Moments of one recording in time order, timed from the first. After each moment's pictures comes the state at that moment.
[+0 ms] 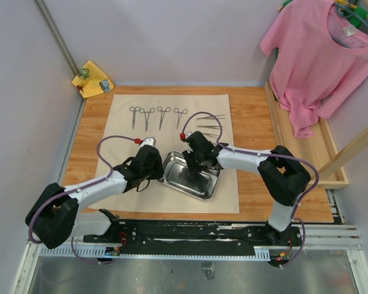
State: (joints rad) left arm -0.65 1.23 0.53 -0.11 -0.22 -0.64; right arm 0.82 1.80 1.08 -0.27 -0.02 0.23
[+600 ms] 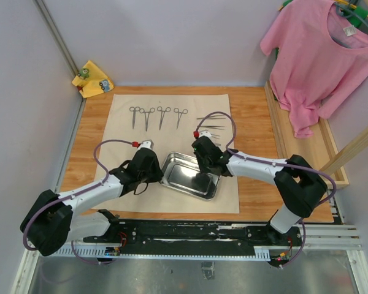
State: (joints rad) left arm -0.65 1.15 0.49 -0.14 -0.18 -0.69; right arm 0.84 1.61 0.94 -0.26 0.26 0.37
